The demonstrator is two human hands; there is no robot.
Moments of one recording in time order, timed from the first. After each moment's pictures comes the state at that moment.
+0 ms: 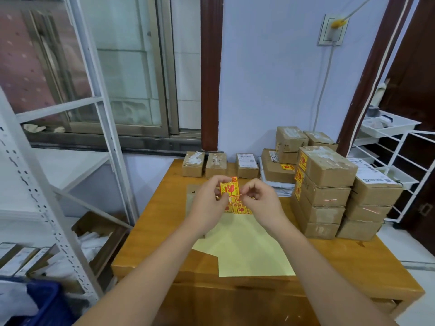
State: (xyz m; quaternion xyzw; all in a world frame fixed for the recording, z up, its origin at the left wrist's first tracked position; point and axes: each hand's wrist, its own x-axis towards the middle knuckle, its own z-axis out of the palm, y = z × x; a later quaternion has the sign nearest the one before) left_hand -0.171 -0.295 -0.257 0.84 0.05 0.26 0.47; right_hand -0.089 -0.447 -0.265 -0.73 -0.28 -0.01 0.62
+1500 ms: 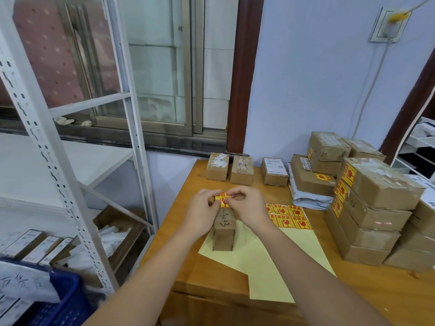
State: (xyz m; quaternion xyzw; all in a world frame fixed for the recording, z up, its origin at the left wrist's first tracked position) left_hand -0.154 -0.192 -0.301 0.88 0.15 0.23 0.39; right_hand -0.064 -0.322 -0.290 -0.81 -0.27 0.01 0.51
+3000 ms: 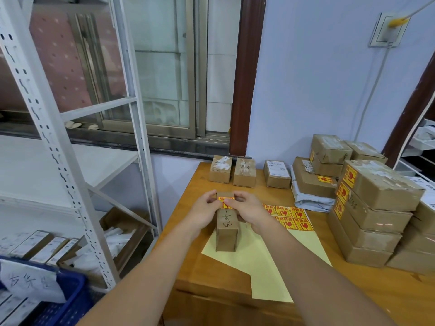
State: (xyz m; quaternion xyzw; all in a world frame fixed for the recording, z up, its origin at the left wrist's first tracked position) left_hand -0.147 -0.185 -0.305 0.76 0.21 0.13 0.61; right_hand -0.071 -0.319 -0.284 -0.70 -0.20 0.24 0.64
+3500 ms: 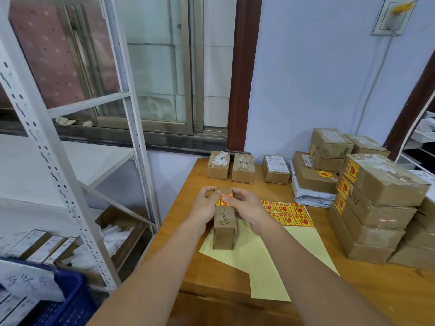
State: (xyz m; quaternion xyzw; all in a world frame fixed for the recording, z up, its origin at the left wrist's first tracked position) left_hand -0.128 -0.193 -0.308 0.68 0.26 0.17 0.66; right_hand -0.076 -0.323 -0.284 -0.69 -0.21 0.23 0.65
